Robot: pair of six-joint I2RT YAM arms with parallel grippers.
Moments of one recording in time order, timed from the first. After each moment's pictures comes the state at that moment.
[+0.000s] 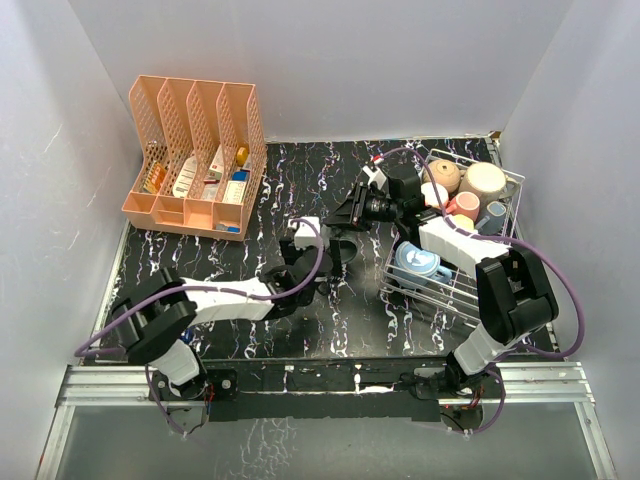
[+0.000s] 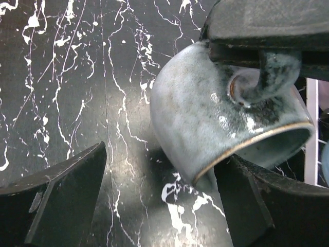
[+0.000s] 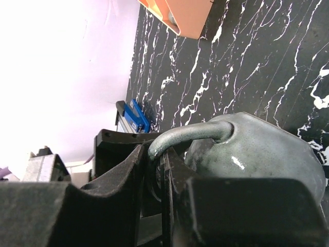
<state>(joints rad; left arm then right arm) -1.04 1.55 0.74 0.31 -0.76 -0.54 0.38 1.60 1.02 0.16 -0.75 0.85</state>
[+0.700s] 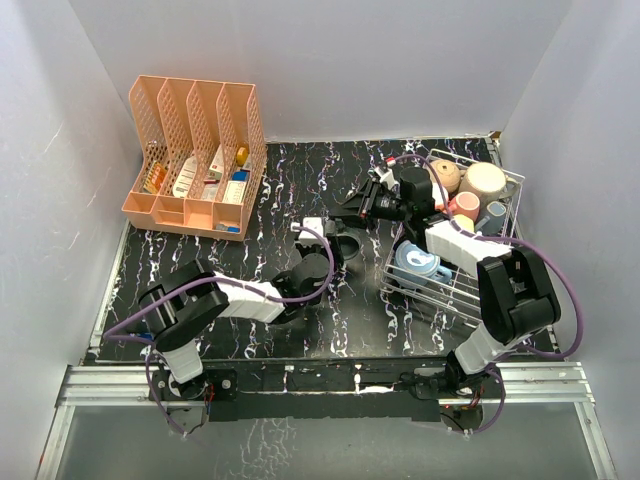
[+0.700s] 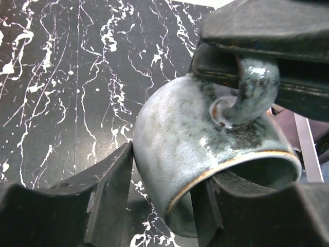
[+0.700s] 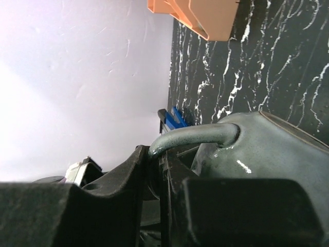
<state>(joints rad) -1.04 1.73 0.74 0.80 -0.82 -0.39 0.33 1.60 0.95 0.32 -0.82 1.14</state>
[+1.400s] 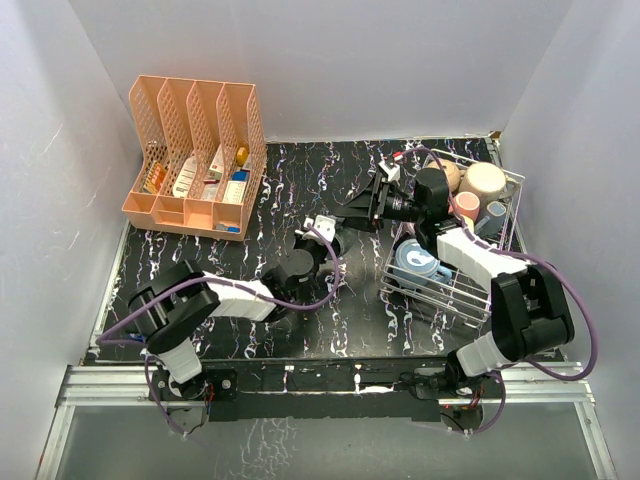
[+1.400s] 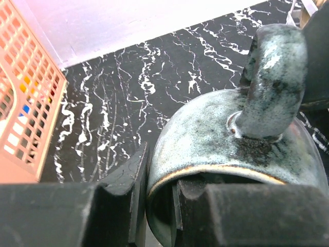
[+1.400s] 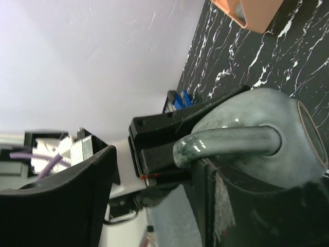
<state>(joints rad) -1.00 1.70 0.68 1.00 -0.74 0.13 0.29 1.49 0.89 0.44 -0.95 1.12</state>
